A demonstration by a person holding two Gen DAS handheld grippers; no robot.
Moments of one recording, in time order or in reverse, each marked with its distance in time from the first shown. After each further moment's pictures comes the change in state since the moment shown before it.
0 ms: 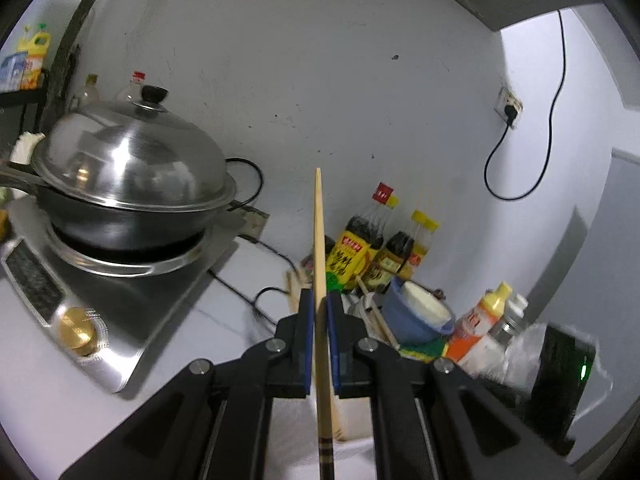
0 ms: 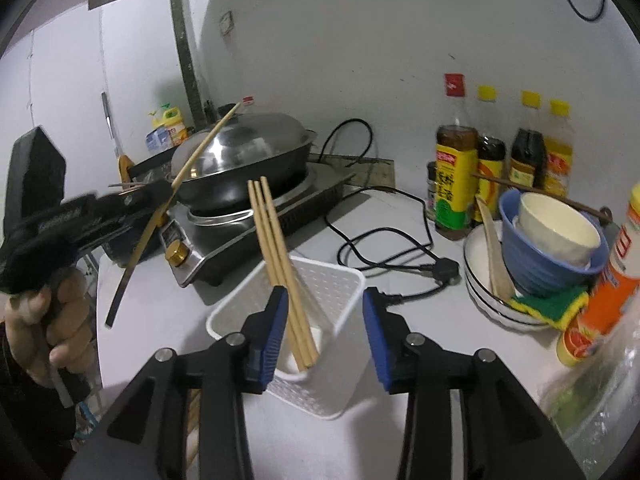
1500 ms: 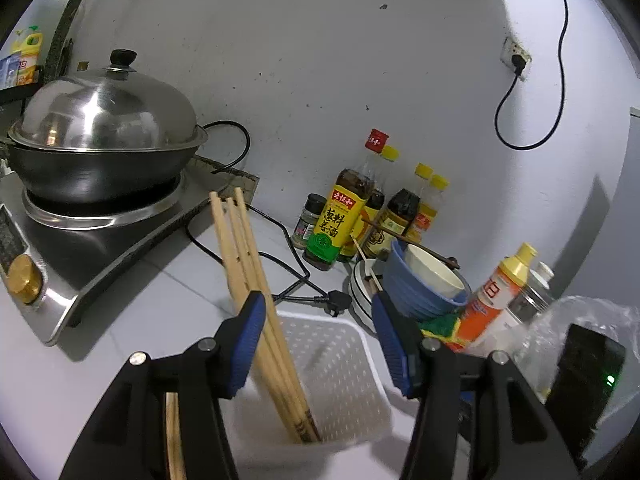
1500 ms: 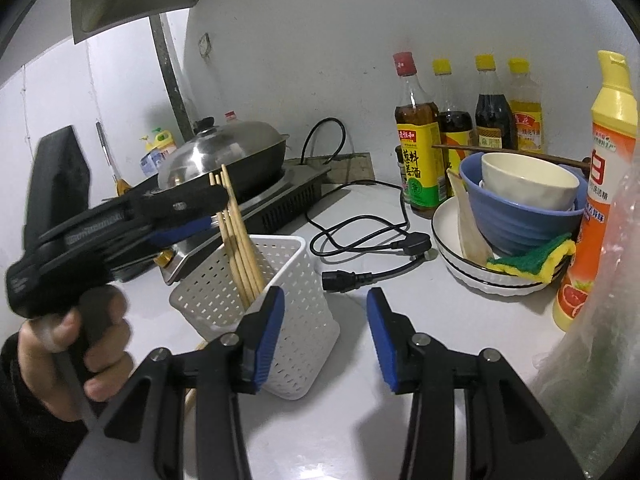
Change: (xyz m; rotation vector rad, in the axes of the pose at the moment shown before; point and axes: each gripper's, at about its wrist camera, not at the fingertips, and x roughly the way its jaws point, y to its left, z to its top) left arm 0.043 -0.050 -0.055 0.036 0.070 0.091; right arm -0.006 -0.050 -0.033 0.093 -0.046 0.030
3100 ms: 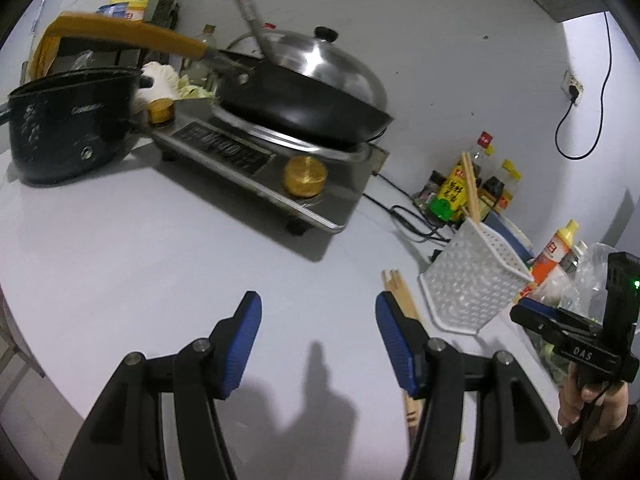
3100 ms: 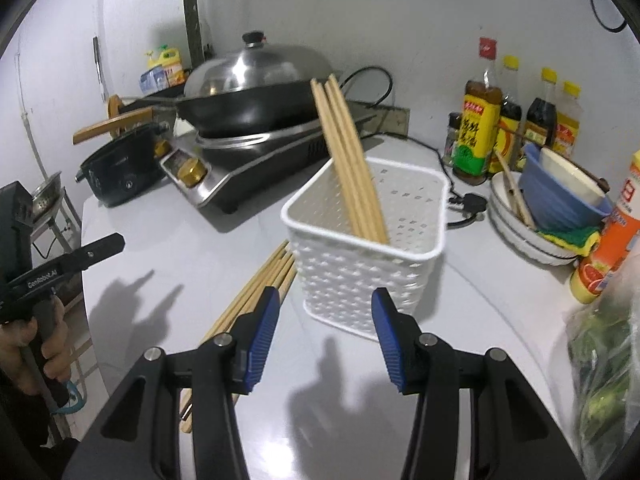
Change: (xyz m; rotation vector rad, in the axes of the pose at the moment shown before) left arm -0.140 0.199 -0.084 -0.107 0.055 0.177; right arm 0.025 0.136 -0.040 -0.166 0.210 -0.139
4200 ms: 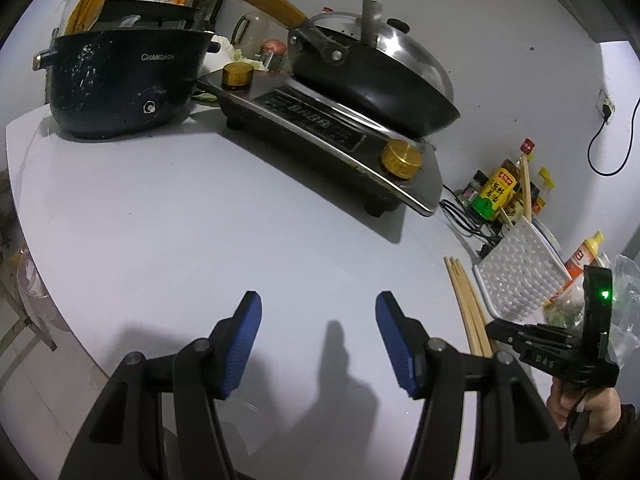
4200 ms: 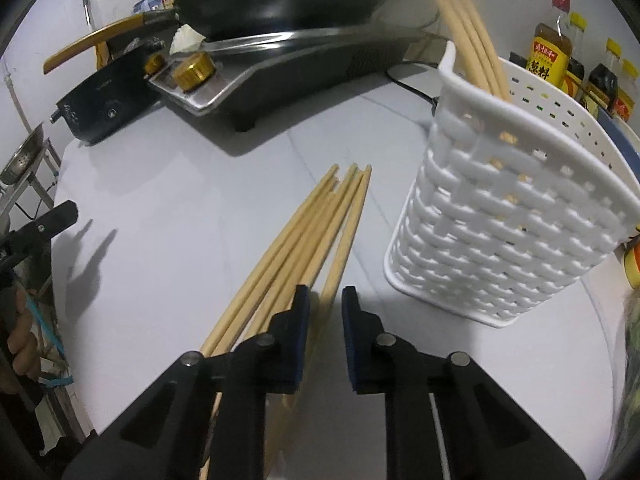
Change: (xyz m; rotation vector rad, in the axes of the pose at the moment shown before) left arm -0.001 0.072 -0.011 -0.083 0.039 0.063; right arm 0.100 0.057 -0.019 -0.039 0.236 -0.021
